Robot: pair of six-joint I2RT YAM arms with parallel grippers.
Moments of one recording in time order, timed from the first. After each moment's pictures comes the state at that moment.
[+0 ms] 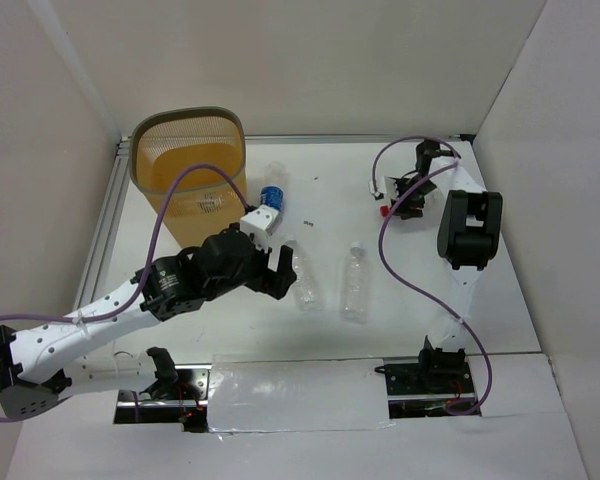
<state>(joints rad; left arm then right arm) -1.01 1.04 1.10 -0.61 -0.26 -0.43 -0.07 2.21 1.77 -0.90 -0.36 -1.72</state>
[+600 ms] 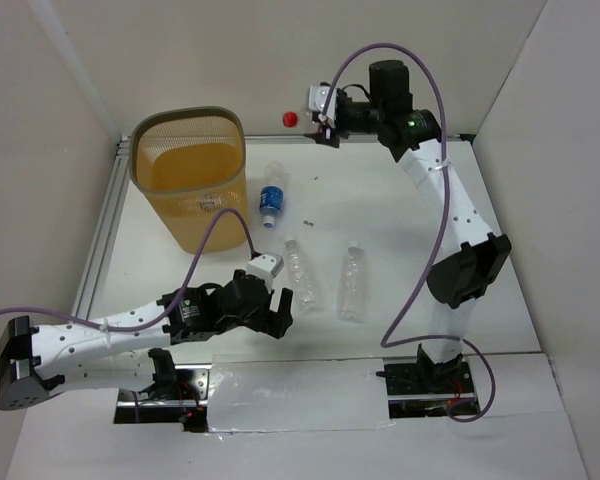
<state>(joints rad) -1.15 1.01 0.78 -0.54 -0.29 -0.66 0.34 1.87 2.13 -0.70 -0.77 -1.09</state>
